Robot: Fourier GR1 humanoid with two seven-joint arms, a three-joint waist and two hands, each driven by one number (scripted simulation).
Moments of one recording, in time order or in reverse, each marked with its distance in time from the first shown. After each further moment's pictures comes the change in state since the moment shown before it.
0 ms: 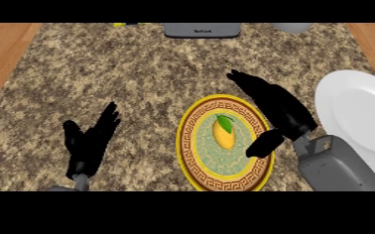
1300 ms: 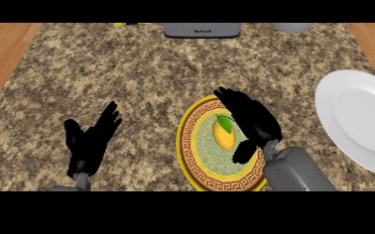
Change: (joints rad) left arm 0.007 -0.086 0.100 0.006 -0.099 -0.085 0.025; right arm 0.095 0.246 -0.036 0.174 0.390 0.058 -0.075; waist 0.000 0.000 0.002
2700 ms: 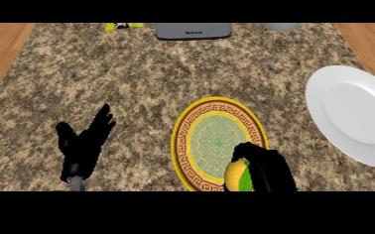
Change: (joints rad) left arm 0.033 -0.022 0.060 -0.023 -0.033 -0.026 0.016; right arm 0.496 0.067 0.112 -0.360 0.349 -0.370 0.095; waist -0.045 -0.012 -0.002
